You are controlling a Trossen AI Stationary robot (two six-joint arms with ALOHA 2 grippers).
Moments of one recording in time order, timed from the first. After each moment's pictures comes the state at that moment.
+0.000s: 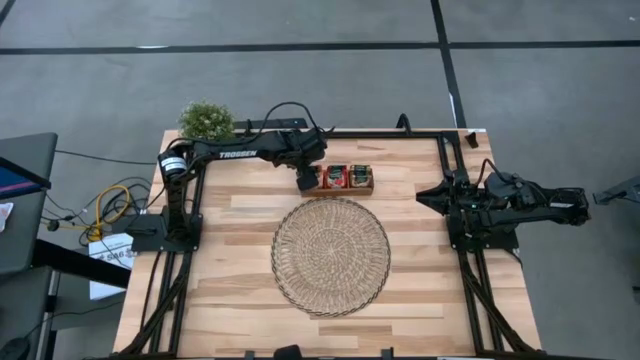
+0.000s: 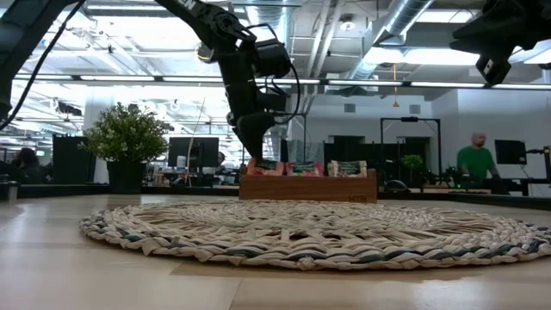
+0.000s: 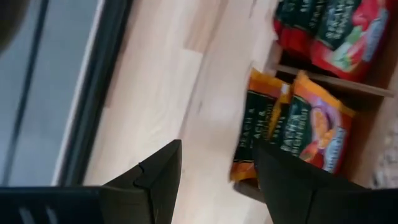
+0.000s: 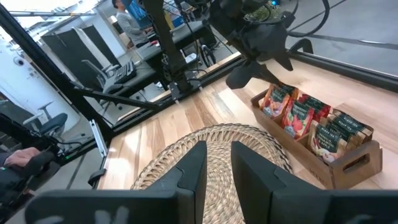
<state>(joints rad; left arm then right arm) 0.40 1.93 1.49 -0.67 -0.24 0.17 0.06 0.16 0.45 -0.49 0.16 0.45</state>
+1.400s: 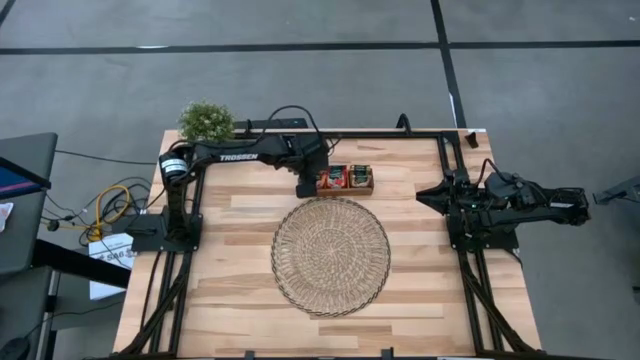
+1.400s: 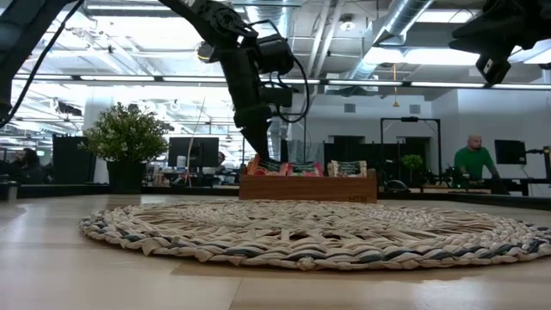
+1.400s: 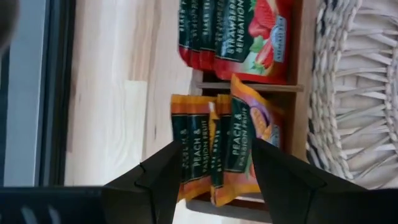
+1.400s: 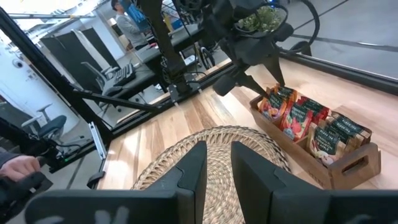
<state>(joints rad) 0.37 1.93 1.49 -0.66 -0.12 0.33 0.06 0.16 0.45 -0.49 0.17 0.45</state>
